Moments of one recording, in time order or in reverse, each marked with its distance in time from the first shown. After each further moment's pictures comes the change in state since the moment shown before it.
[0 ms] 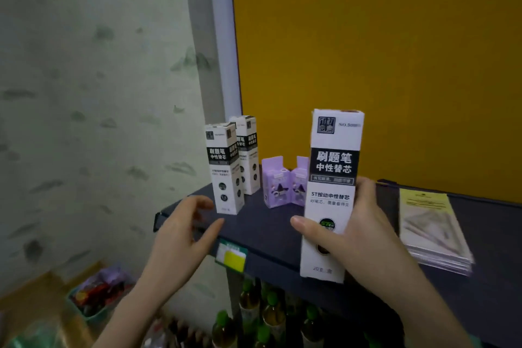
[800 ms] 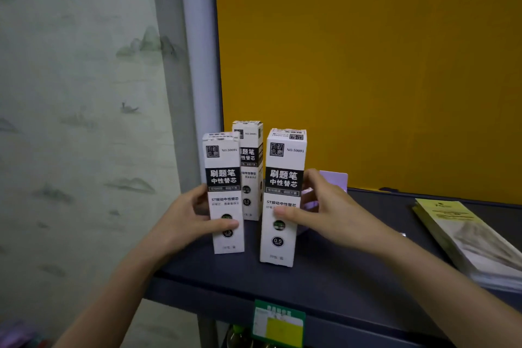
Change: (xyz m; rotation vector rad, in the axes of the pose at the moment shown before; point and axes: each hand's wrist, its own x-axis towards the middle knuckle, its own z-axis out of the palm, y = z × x) left_hand 0.153 -0.125 0.033 -0.633 -0.536 -0.107; right_hand 0.131 -0.006 0.105 -0.242 -0.106 0.025
